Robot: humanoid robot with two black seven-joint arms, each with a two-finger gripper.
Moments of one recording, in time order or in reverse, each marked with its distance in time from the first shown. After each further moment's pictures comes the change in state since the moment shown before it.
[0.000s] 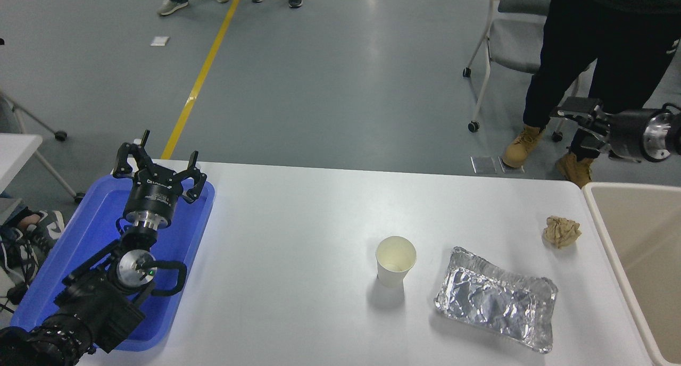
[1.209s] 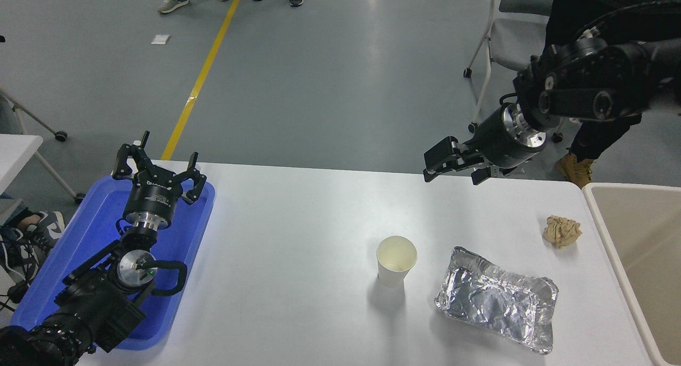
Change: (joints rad) left arm 0.001 0.000 0.000 0.000 0.000 0.000 0.000; right arm 0.270 0.469 -0.097 0.359 -0.057 0.143 -0.023
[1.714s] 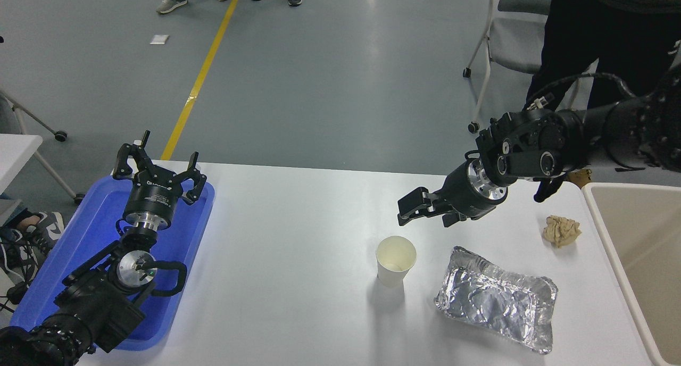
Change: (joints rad) left arm 0.000 0.000 0.000 0.000 0.000 0.000 0.000; right arm -0.202 0.075 0.016 -0.003 0.051 -0.175 -0.001
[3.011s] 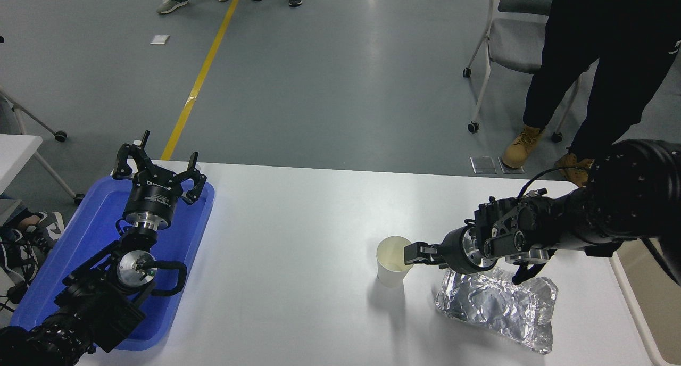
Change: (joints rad) left arm 0.000 0.000 0.000 0.000 0.000 0.000 0.000; right arm -0.251 0.046 -0.011 -0.009 0.109 -0.337 -0.070
